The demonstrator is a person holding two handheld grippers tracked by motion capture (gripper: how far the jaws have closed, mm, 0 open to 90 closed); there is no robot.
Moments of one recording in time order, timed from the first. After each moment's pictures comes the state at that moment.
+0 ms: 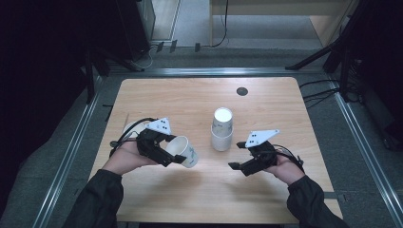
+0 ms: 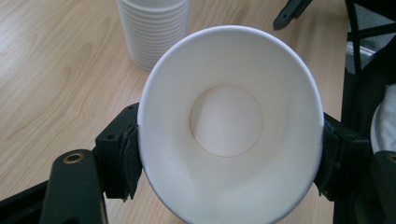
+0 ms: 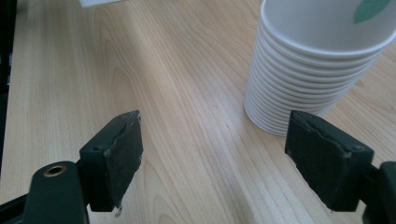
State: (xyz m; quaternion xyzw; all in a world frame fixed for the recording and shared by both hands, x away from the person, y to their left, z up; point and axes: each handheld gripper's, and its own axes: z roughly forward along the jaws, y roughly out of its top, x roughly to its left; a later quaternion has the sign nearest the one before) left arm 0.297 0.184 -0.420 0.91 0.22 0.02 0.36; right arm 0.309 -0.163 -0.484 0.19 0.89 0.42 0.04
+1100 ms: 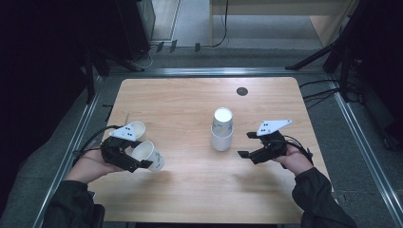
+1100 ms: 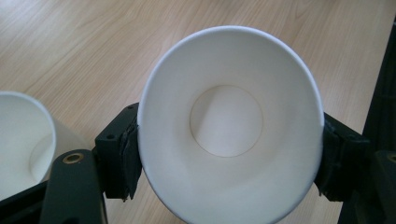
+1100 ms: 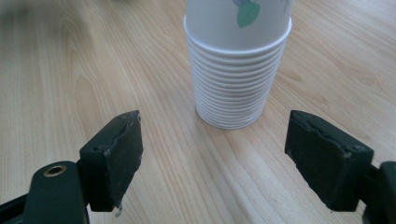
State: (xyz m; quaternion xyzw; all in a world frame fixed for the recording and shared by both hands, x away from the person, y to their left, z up) left arm 0.274 0.272 -0.430 0.91 0.28 0.04 0.31; right arm 0.336 -0.191 -0.477 0.22 0.87 0.43 0.06
